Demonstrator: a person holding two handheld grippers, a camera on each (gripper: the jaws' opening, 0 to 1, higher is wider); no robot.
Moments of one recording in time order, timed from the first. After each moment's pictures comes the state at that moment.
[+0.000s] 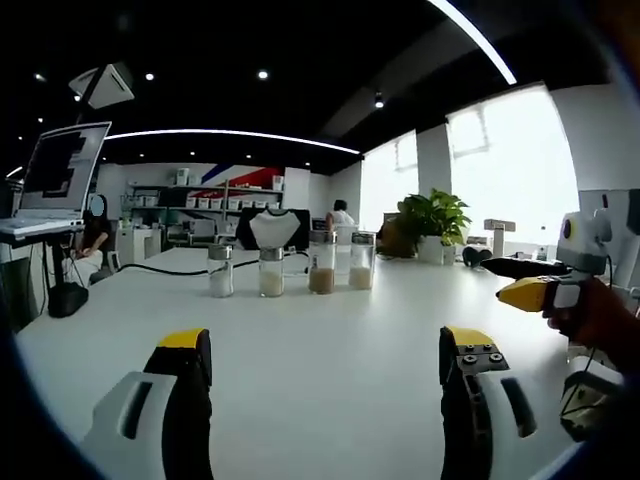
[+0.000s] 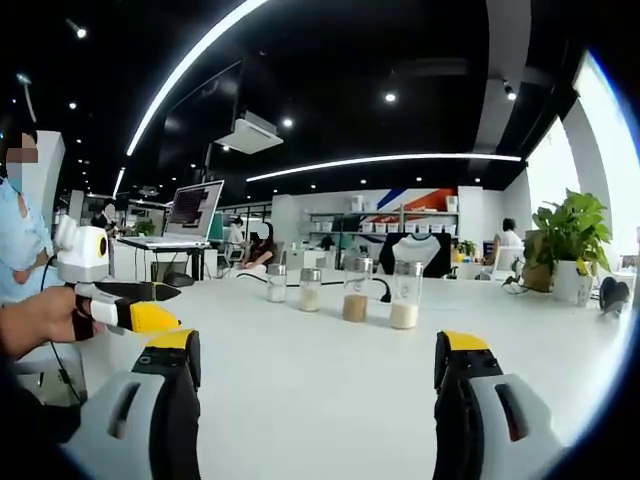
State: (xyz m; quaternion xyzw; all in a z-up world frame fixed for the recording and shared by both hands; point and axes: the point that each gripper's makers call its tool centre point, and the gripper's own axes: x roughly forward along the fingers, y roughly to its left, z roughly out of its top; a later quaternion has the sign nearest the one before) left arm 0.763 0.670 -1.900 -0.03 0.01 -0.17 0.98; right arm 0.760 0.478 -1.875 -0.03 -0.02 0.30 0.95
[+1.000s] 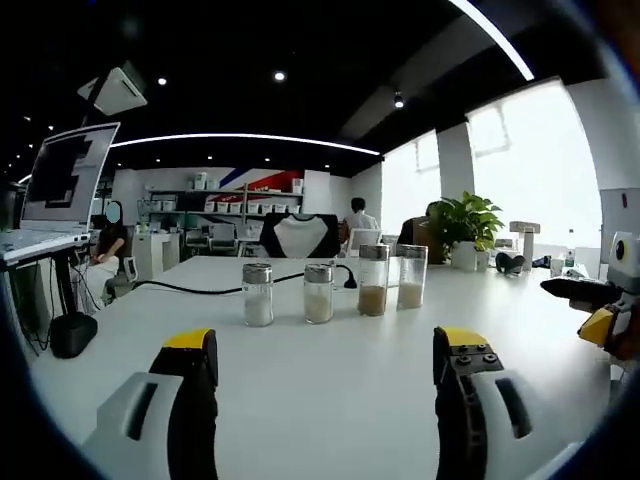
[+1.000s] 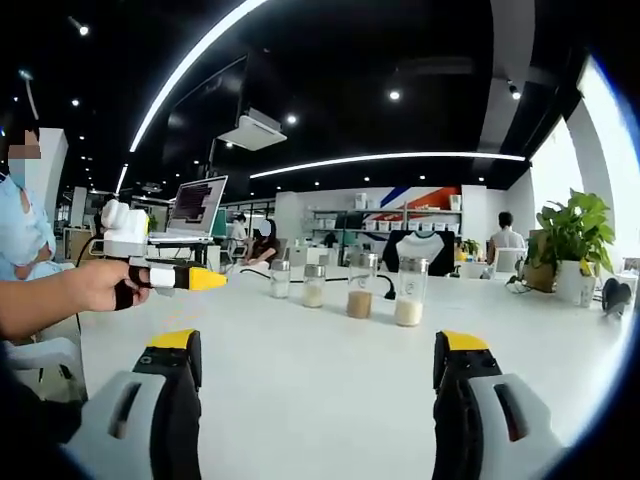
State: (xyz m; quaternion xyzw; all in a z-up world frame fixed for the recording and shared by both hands) left arm 0.840 0.718 -1.878 -0.03 0.01 -0.13 0.99; right arm 0.761 0.483 -1.879 -0.04 -0.01 0.31 0.95
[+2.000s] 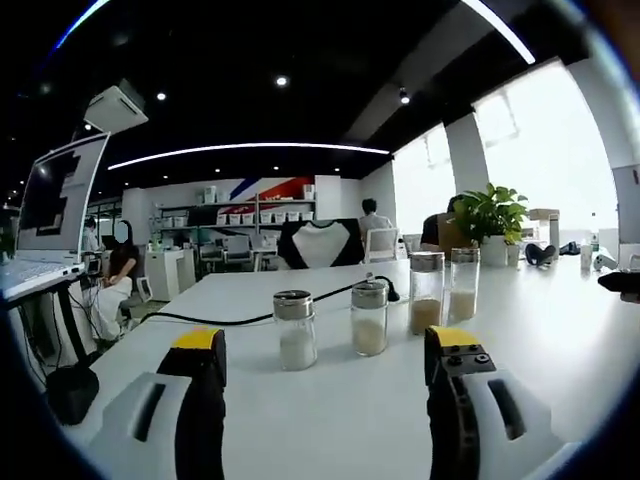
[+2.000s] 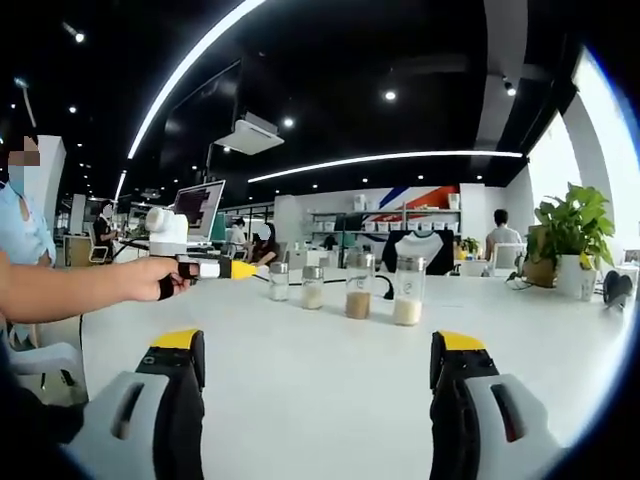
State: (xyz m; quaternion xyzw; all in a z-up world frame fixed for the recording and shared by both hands) left arm 0.918 0.748 -1.865 0.02 -0.01 -0.10 1.00; right arm 0.762 0.477 -1.877 -0.03 -0.02 0.31 0.95
